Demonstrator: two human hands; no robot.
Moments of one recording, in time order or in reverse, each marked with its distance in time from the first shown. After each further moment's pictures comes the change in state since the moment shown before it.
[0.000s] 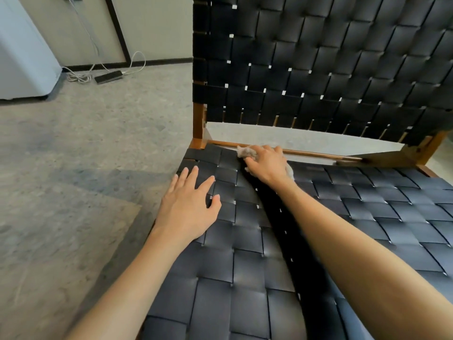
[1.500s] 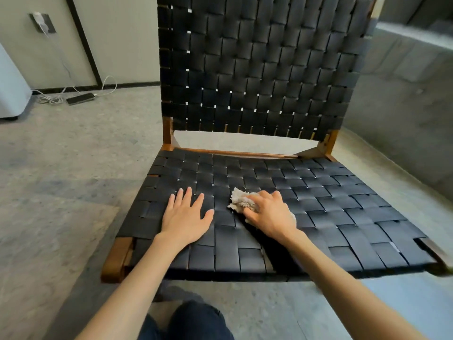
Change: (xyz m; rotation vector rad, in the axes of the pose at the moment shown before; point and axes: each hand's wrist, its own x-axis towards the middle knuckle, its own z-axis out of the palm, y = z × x) left_hand -0.108 0.072 -0.010 0.026 -0.186 0.081; right_hand -0.245 0.043 -0.083 -0.143 -0.045 0.062
